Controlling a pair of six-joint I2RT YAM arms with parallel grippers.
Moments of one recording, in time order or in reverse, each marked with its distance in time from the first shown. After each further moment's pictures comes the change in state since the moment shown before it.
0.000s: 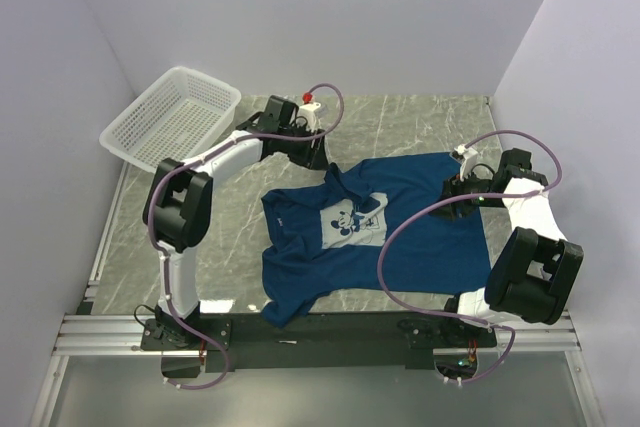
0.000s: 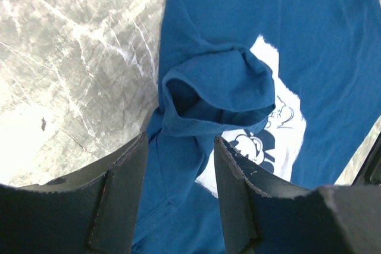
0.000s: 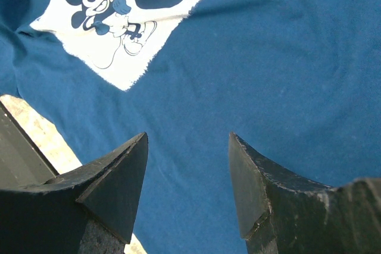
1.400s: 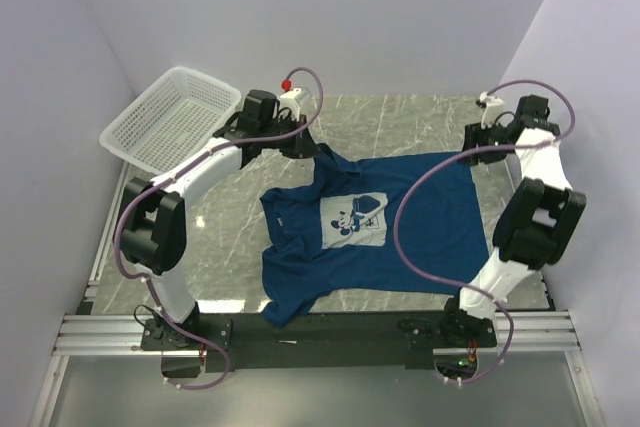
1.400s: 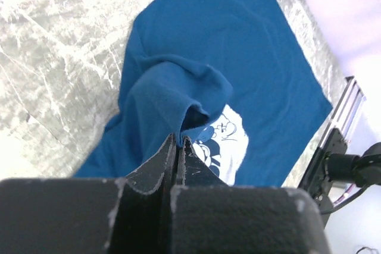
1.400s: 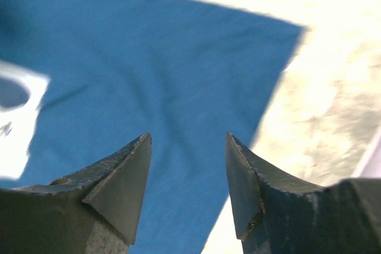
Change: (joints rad) left arm 0.025 -0.216 -0.145 0.135 0.041 -0.185; right arm -0.002 0.343 0.494 0.084 0.307 0.244
